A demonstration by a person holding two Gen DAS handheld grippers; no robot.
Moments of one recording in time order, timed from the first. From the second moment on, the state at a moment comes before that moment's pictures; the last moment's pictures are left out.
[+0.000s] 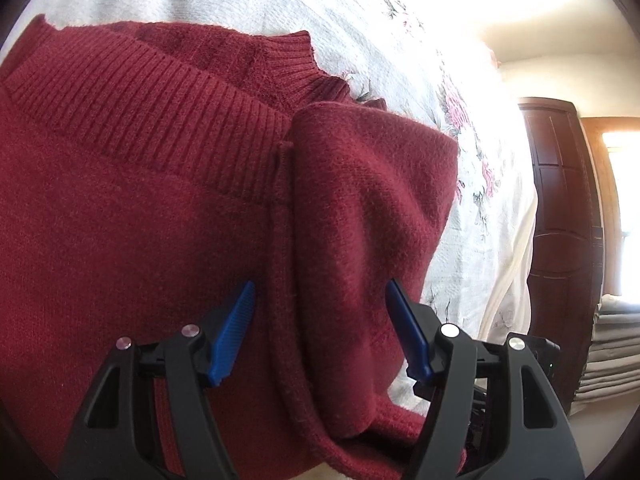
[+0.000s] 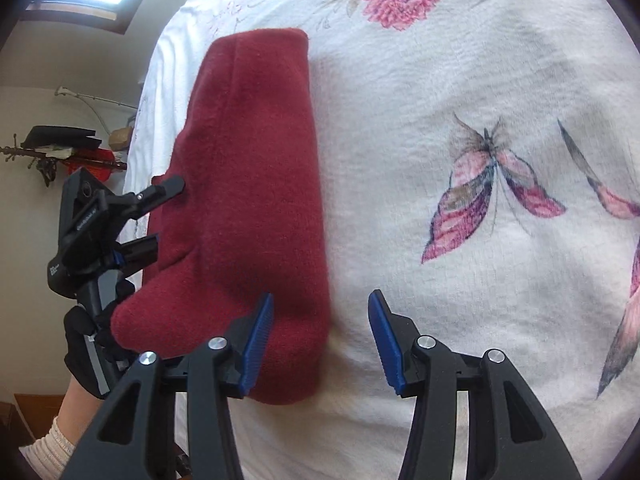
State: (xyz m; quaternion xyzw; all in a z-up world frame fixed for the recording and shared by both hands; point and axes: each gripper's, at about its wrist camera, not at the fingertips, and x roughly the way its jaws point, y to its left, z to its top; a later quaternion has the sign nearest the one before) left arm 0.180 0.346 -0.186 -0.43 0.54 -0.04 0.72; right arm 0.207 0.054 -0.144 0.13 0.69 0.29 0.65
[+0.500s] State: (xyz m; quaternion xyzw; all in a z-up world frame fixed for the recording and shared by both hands) left arm 0.164 0.345 -0.133 -0.41 0.48 -0.09 0.77; right arm 0.198 0.049 -0.145 0.15 0.69 0.29 0.65
